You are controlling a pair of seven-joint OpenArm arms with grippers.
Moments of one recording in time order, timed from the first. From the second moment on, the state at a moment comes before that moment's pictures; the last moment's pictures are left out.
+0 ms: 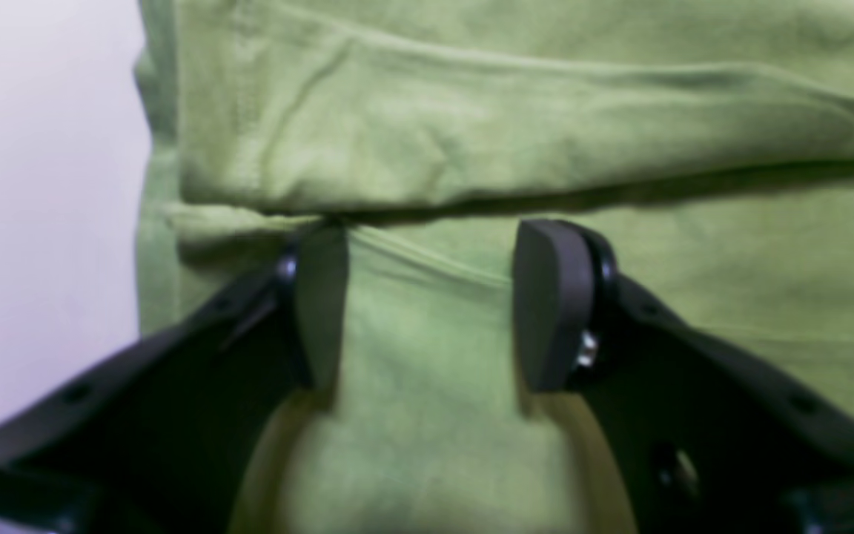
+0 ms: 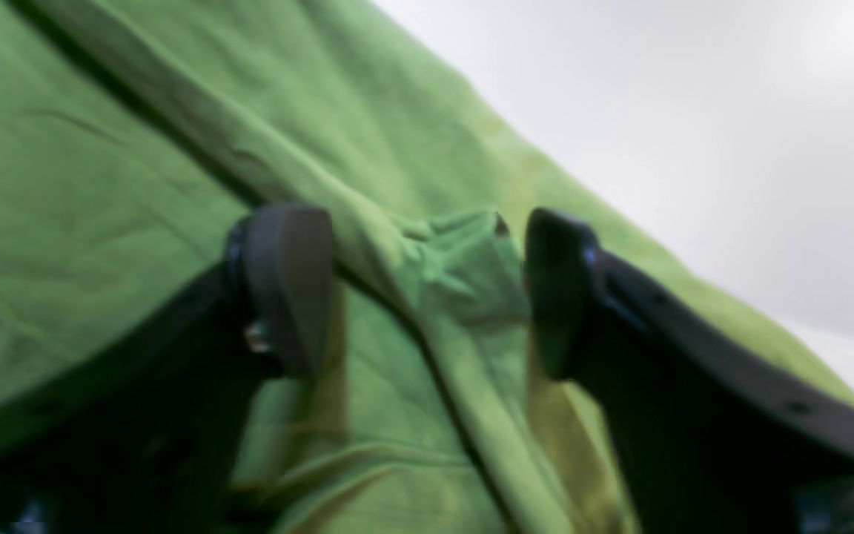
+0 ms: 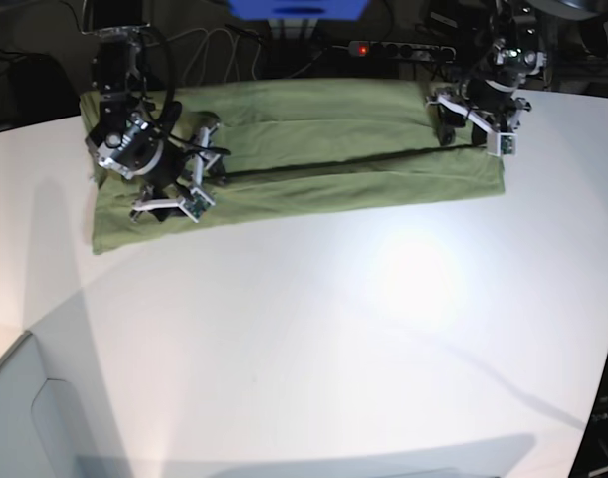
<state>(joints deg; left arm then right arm) 36.0 -13.4 -18.2 103.6 -24.4 -14.4 32.2 -13.0 7.1 2.6 100.2 -5.7 46.5 -36.9</state>
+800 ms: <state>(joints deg) 39.9 -13.3 -18.5 115.7 -24.6 -14.3 33.3 -21.6 8.9 3.0 107.0 -5.8 46.5 -36.5</state>
